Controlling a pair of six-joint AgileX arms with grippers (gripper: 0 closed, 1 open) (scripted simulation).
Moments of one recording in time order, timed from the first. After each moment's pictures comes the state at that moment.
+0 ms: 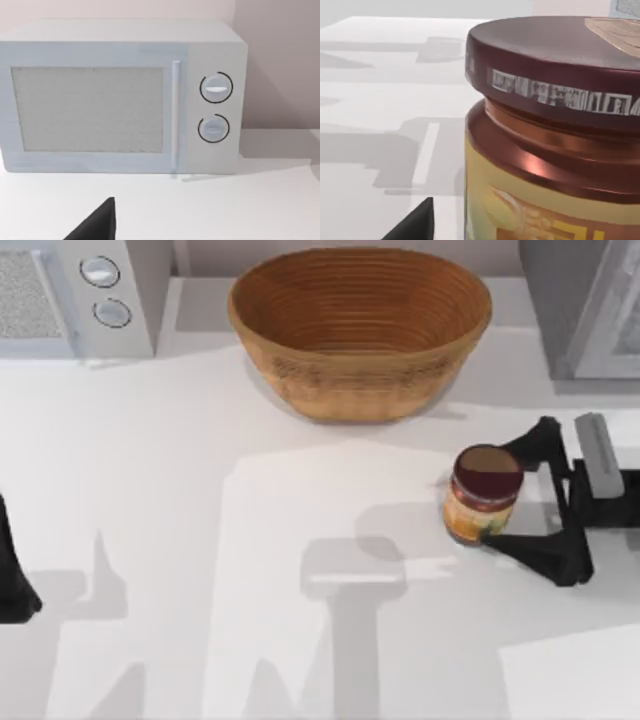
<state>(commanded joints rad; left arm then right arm) 0.00 0.00 0.00 0.00 0.00 0.00 -0.01 2.53 0.96 1.59 -1.54 0.01</state>
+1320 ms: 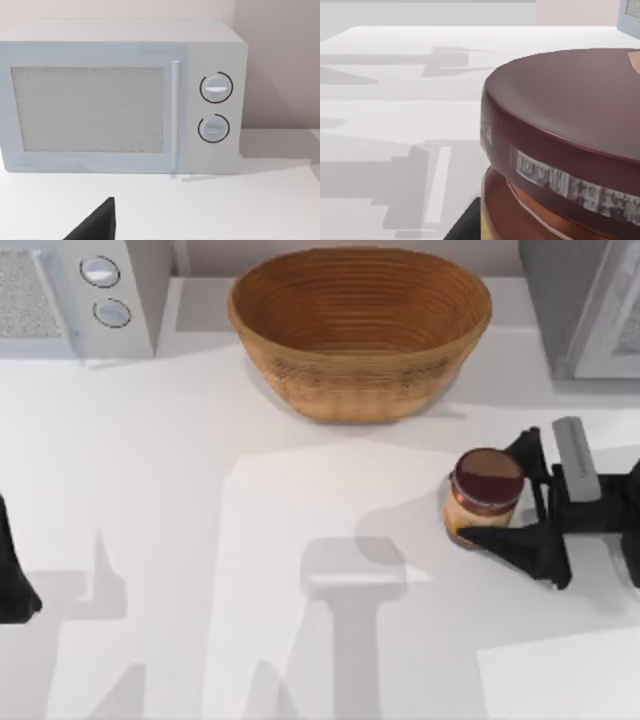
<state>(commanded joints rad) 0.00 0.00 0.00 0.00 0.00 0.00 0.05 2.55 0.94 1.73 -1.48 0.12</state>
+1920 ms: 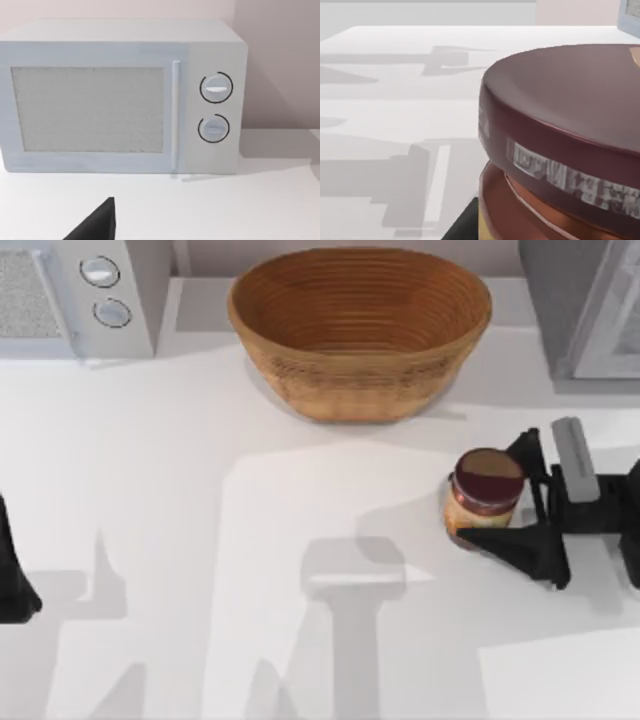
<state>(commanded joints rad) 0.00 0.00 0.00 0.00 0.00 0.00 0.05 2.55 0.94 1.73 -1.48 0.12</state>
